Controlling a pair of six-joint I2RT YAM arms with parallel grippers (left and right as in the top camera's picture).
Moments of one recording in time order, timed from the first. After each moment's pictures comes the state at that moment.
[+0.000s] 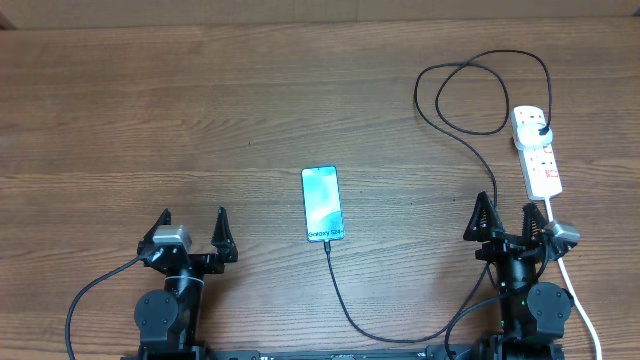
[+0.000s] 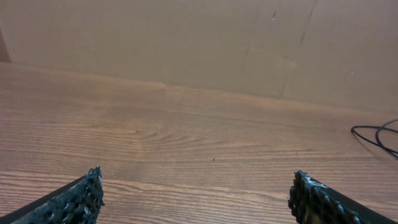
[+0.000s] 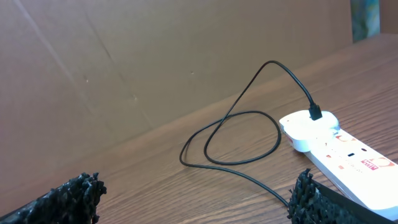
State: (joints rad) left arm 0.02 0.01 0.01 -0.07 0.05 -0.17; right arm -0.12 0.01 0.02 -0.03 -0.05 0.41
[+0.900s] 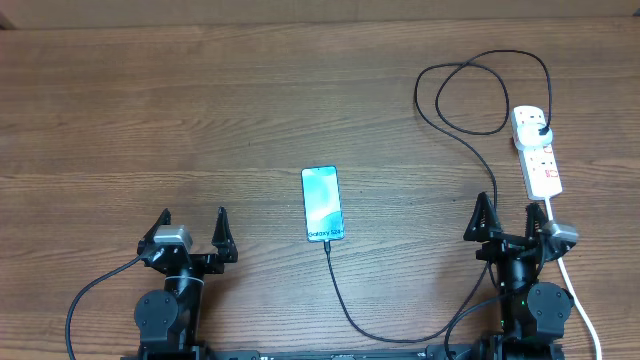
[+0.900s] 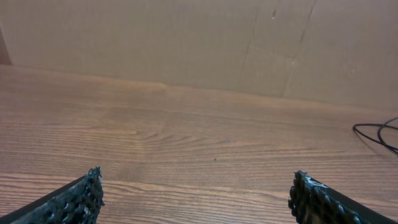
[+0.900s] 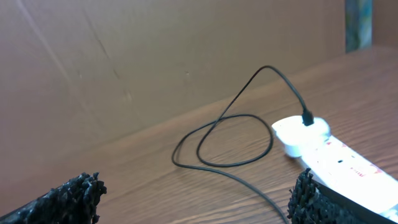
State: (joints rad) left arm 0.02 0.01 0.01 -0.07 0.05 -0.16; right arm -0.12 0.01 0.02 -0.03 -0.04 0.33
